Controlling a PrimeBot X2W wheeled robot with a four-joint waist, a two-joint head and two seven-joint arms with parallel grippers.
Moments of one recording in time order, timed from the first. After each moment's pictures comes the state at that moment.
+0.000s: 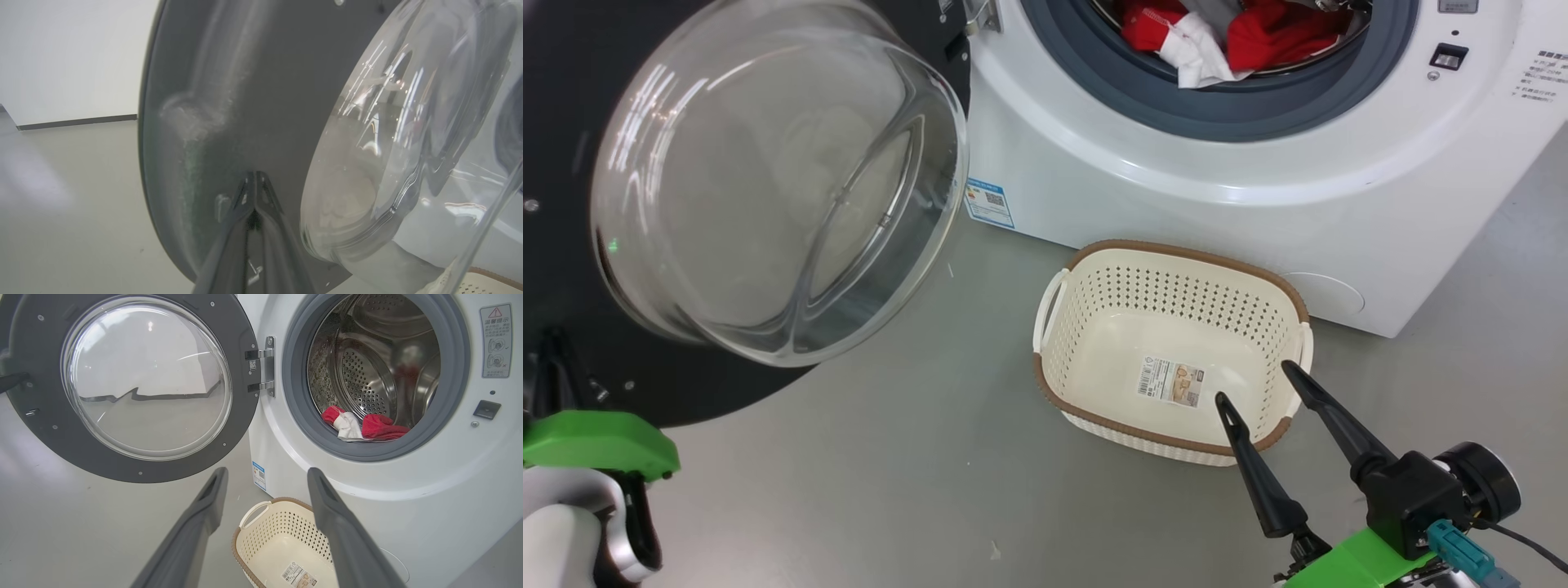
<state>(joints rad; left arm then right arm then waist) -0.41 0.36 -0.08 0.50 -0.59 0.33 -0.25 0.08 -0.05 0.15 -0.24 0.08 0.13 0.04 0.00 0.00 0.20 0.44</state>
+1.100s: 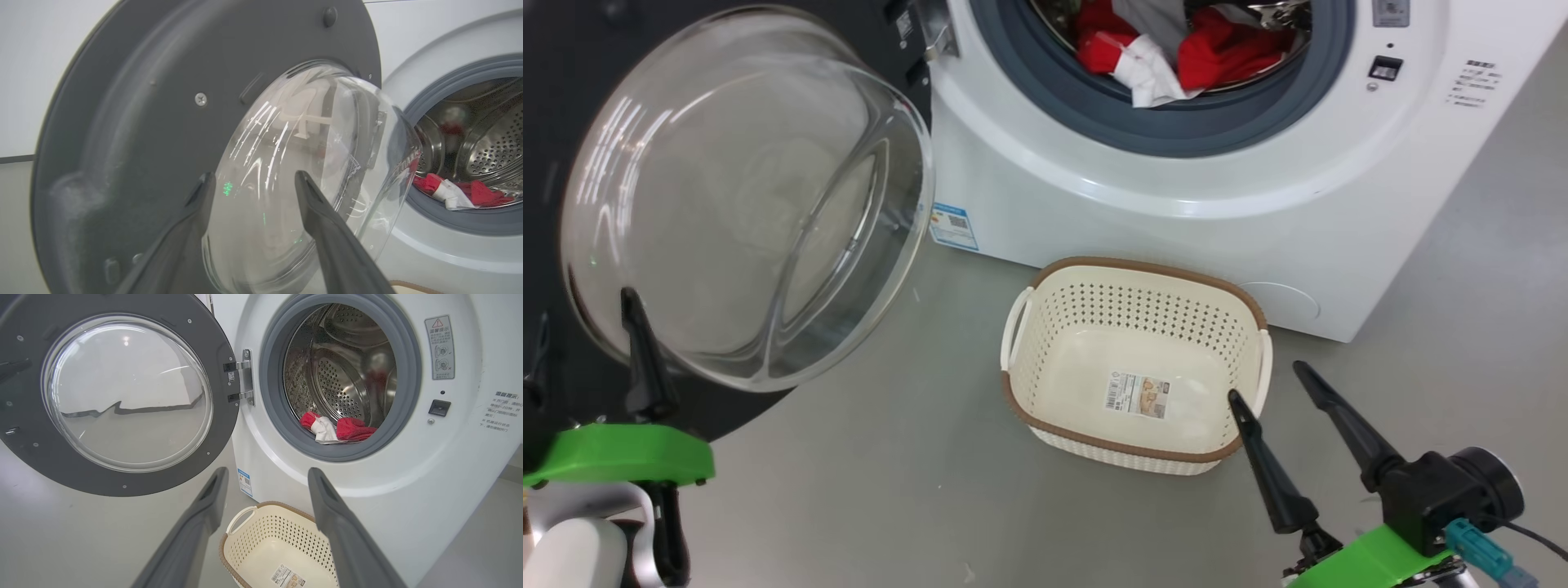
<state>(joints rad) -0.33 0.32 -0.05 0.28 -0.51 0.27 -0.24 0.07 -0.05 0.13 -0.19 0.13 0.13 -0.01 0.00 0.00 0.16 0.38</state>
